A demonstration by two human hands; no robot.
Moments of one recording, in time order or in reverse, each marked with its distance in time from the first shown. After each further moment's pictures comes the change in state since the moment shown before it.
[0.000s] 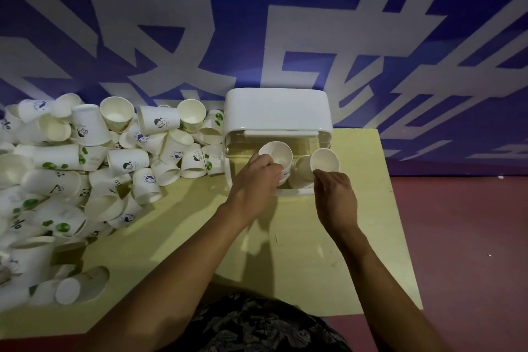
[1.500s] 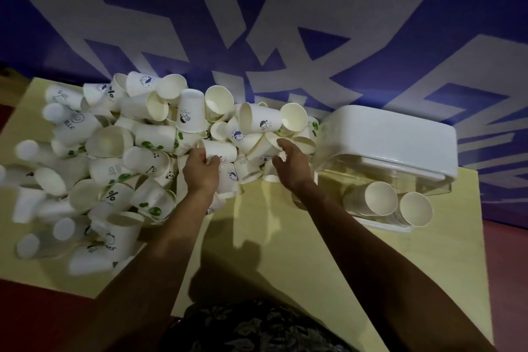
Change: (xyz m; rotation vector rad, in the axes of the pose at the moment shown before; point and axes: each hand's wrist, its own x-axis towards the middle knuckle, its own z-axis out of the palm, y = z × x) left_hand -0.067 -0.269 -0.087 -0.599 0.526 -1.130; right_hand 0.090 -0.240 0.179 0.363 -0.565 0.154
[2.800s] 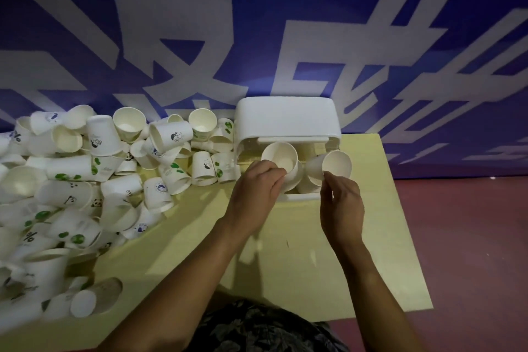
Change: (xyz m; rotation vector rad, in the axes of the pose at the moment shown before) left_hand -0.236 0.077 0.106 0.305 -0.457 1.197; right_hand -0.188 0.140 -0.165 -0.291 0.766 -0.123
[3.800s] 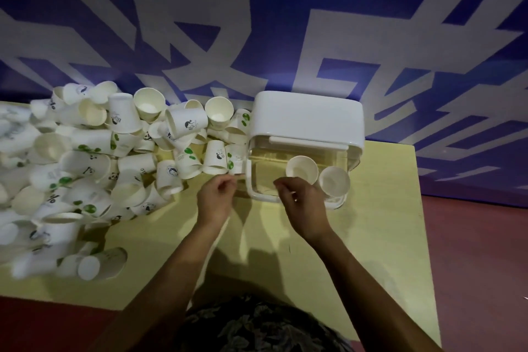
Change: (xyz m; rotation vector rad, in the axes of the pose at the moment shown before) left_hand -0.039 -0.082 0.028 -0.423 0.300 -0.947; right_hand 0.027 -0.016 0.056 0.424 -0.537 -0.076
